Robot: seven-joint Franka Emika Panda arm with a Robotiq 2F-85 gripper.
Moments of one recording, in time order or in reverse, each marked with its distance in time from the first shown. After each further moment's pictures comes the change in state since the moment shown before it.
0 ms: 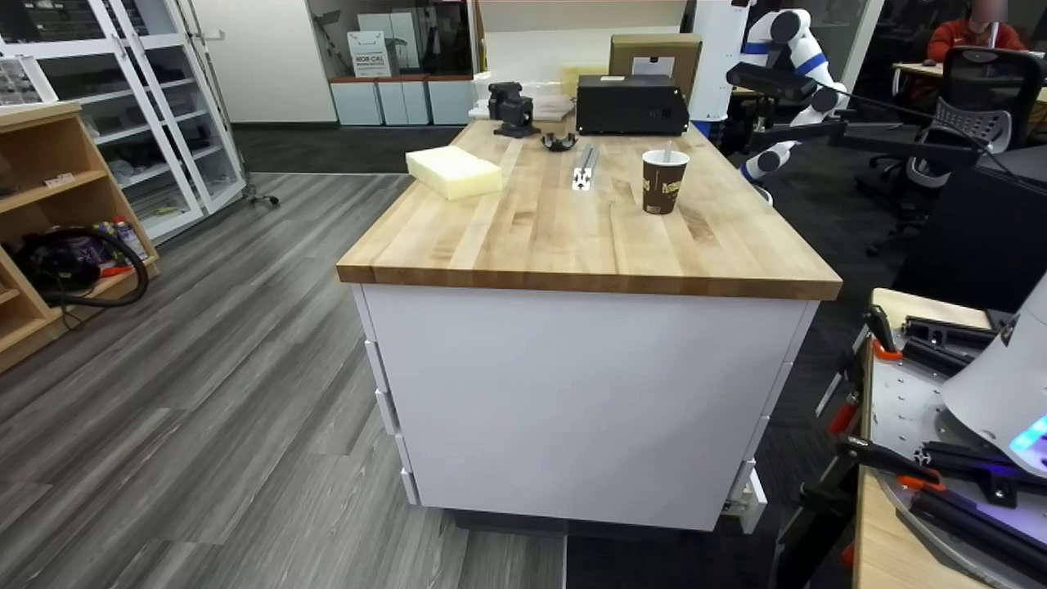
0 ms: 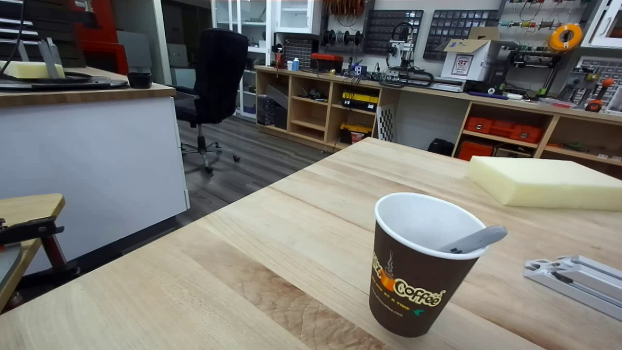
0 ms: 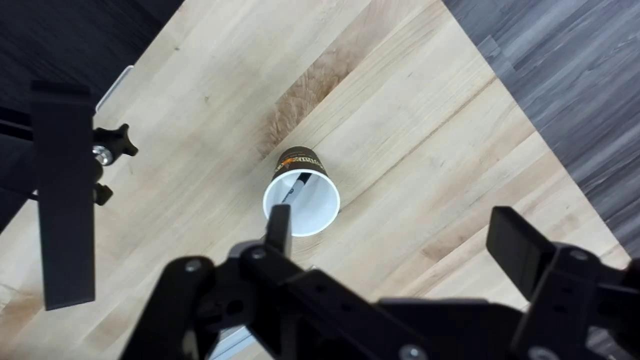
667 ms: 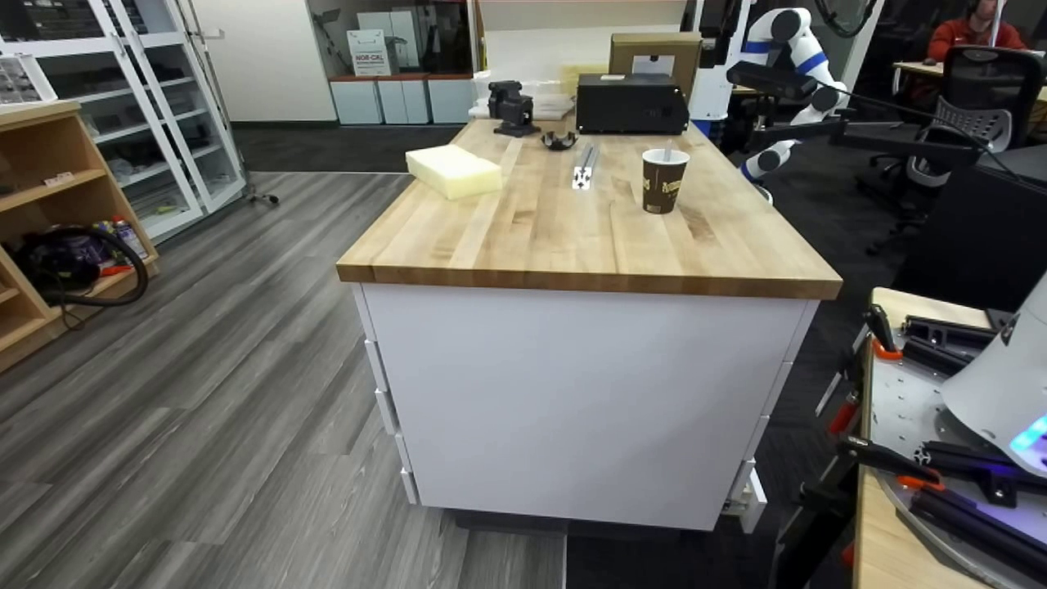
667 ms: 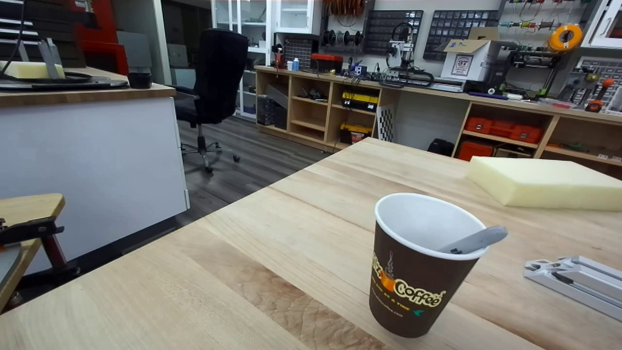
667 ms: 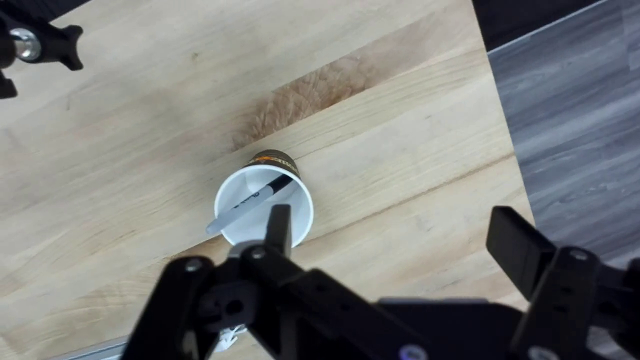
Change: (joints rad) arm 0.028 0.246 -0.001 0.083 0.003 0.017 -0.346
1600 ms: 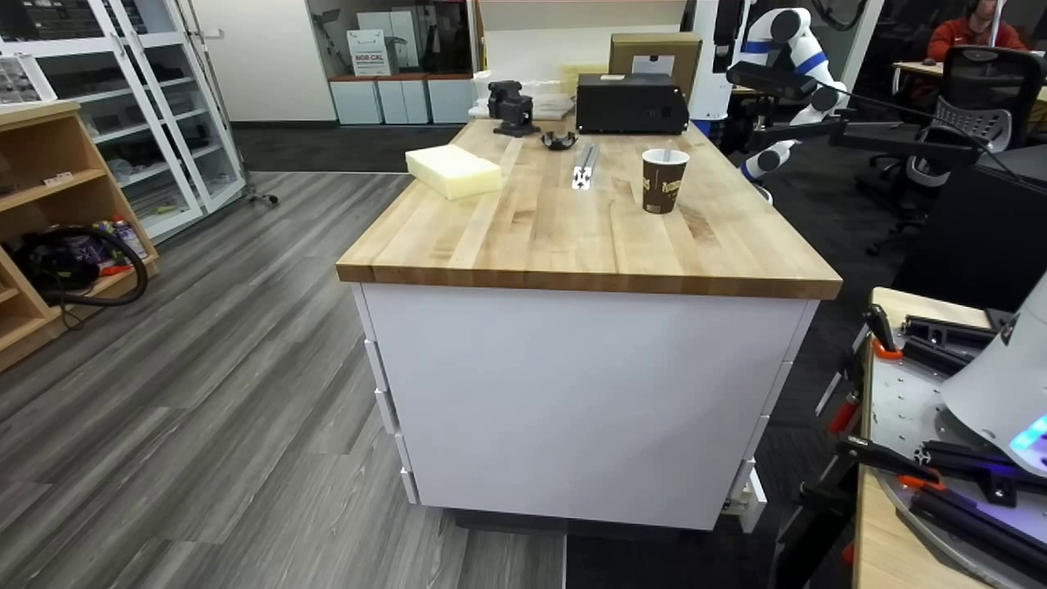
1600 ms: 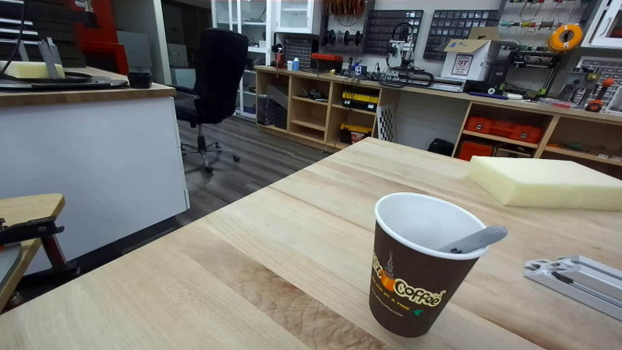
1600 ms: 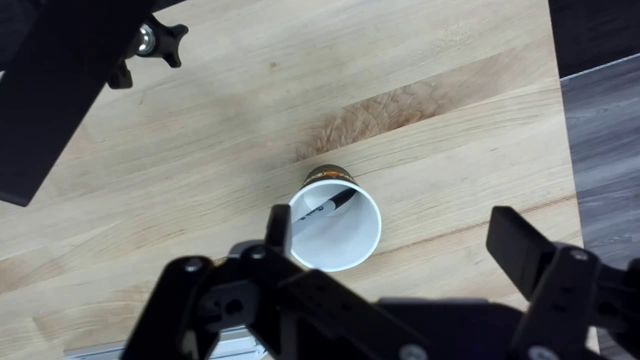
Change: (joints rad) arm -0.049 0.077 -0.031 0.063 -0.058 0.002 -0.159
